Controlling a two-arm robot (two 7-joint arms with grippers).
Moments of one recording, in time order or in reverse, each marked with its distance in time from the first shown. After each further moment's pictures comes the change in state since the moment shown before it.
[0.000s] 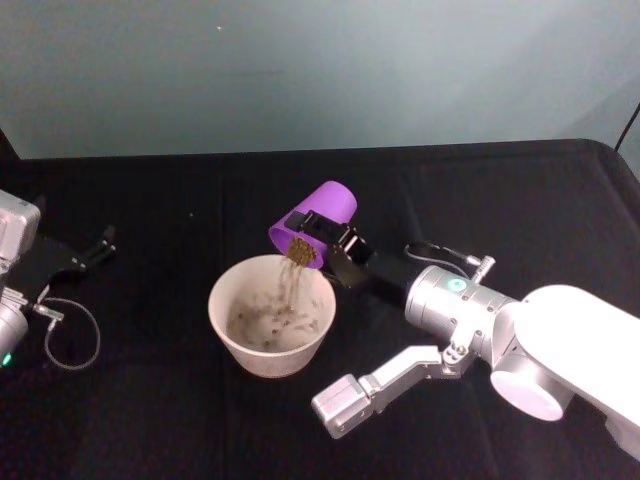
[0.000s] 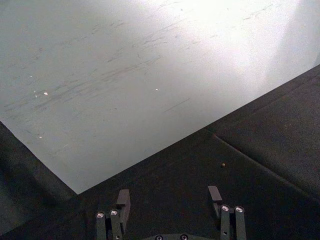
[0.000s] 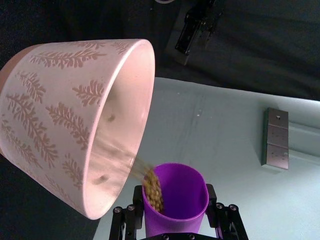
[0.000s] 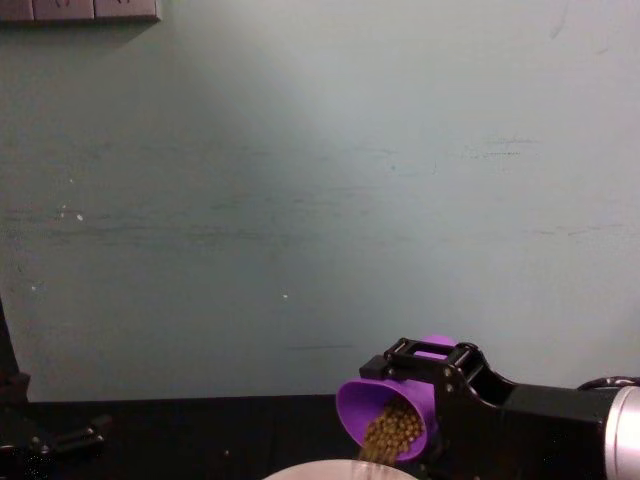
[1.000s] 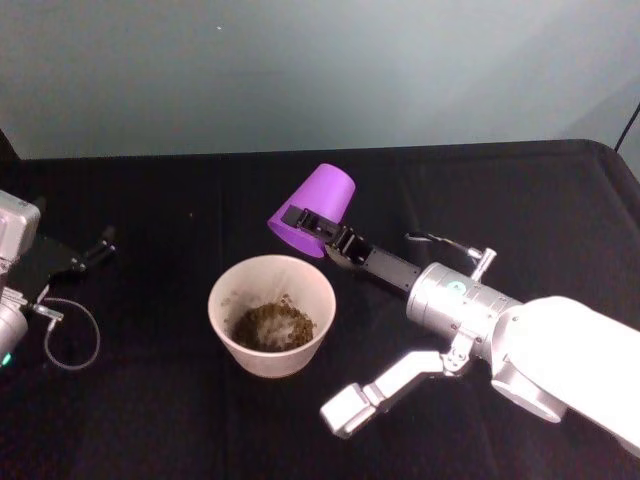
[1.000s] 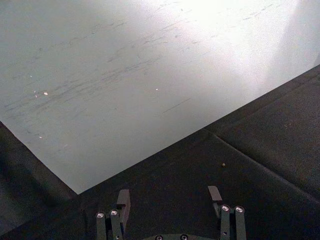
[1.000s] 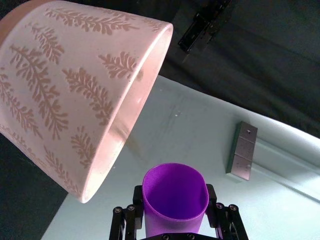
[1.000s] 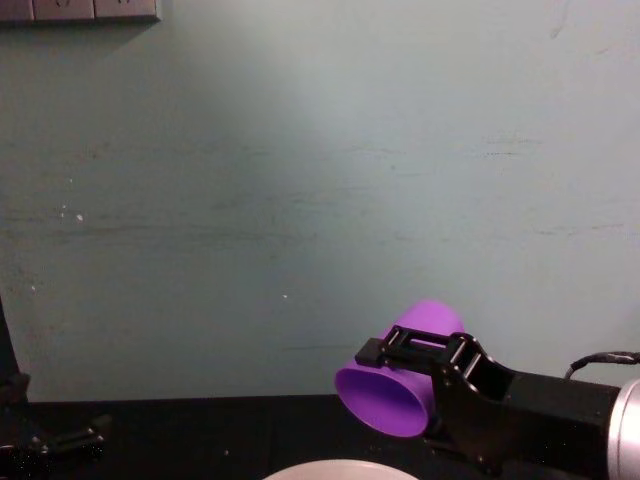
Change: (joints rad) left arm 0.000 0.000 0.000 0.000 0.000 0.000 0.000; right arm 0.039 0.025 -0.065 0.016 -0.191 0.068 -0.116
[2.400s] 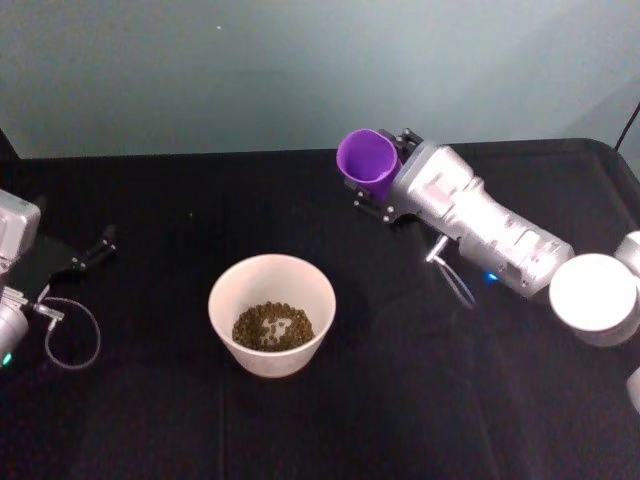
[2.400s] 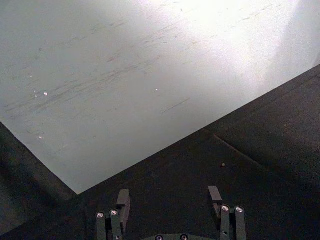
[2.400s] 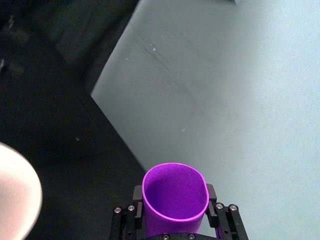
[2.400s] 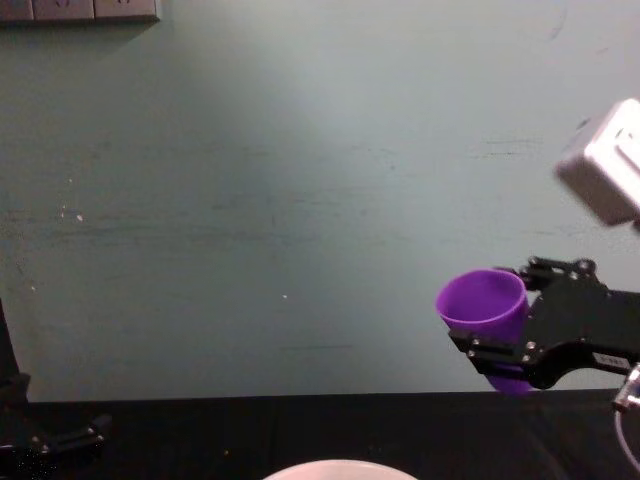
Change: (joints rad) left arm 0.000 0.000 0.000 0.000 0.000 0.000 0.000; right arm -0.160 -0.170 0.458 0.019 1.179 -0.002 0.345
